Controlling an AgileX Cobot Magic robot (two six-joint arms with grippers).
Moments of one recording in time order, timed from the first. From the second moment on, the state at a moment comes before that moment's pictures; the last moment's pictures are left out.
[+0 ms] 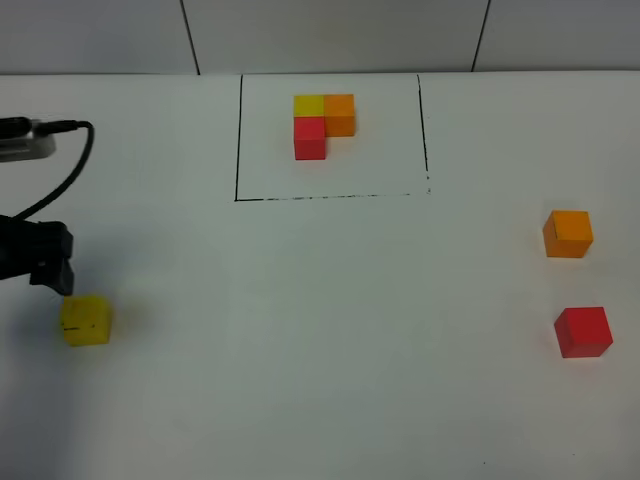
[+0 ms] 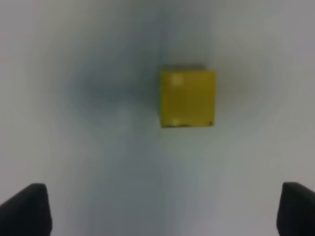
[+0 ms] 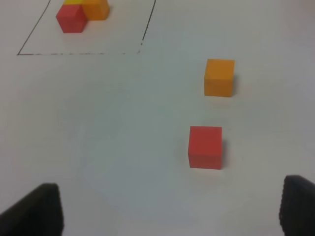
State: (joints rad) left arm -0.07 1.43 -0.94 0.03 0.92 -0.15; right arm 0.02 0.00 -0.49 0.11 1.05 0.02
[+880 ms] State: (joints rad) left arm -0.09 1.63 -0.87 0.02 0.70 -0.16; right arm 0.02 0.00 -0.49 0.11 1.05 0.02
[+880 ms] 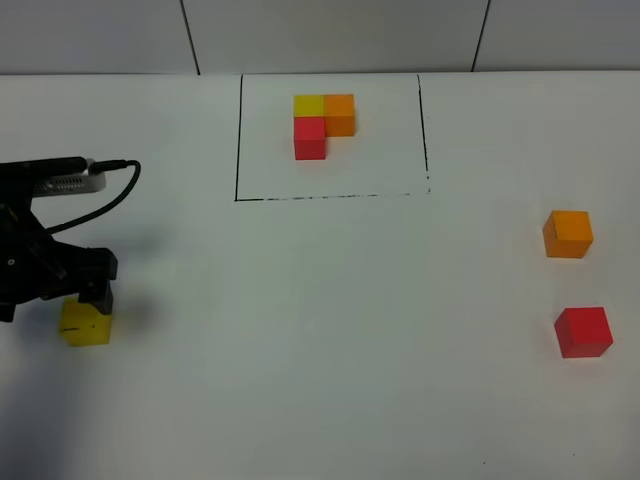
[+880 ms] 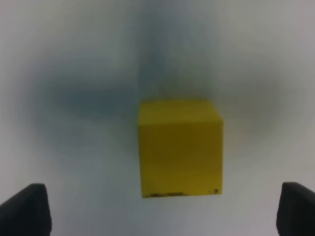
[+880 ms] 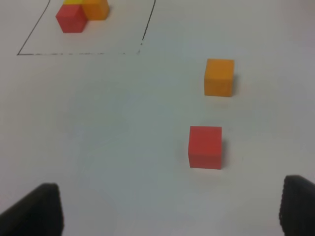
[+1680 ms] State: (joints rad) left arm -0.09 1.74 -0.85 0.00 0.57 -0.16; right arm 0.02 0.00 -0.49 0.11 1.05 0.02
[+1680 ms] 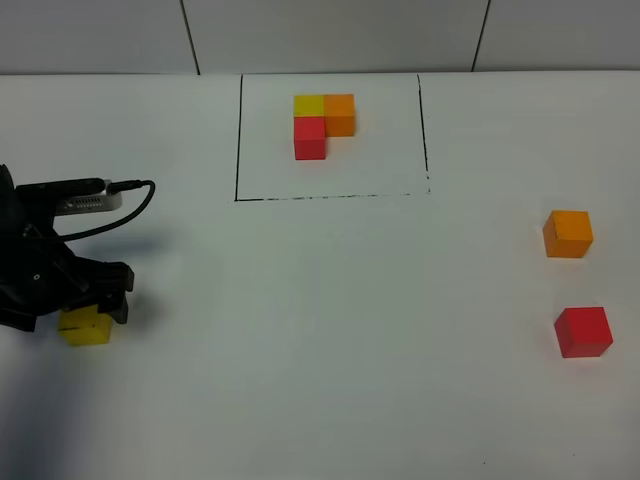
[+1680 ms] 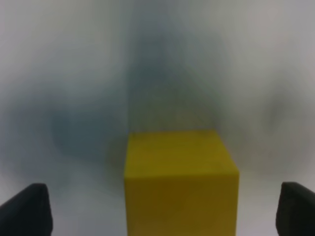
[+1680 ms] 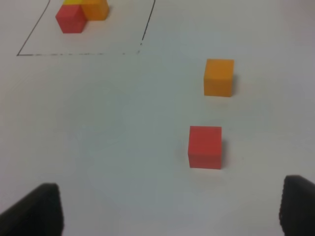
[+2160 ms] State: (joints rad) left arm -0.09 1.75 -0.84 0.03 0.56 -0.16; right arm 0.02 0.00 -0.49 0.11 1.05 0.03
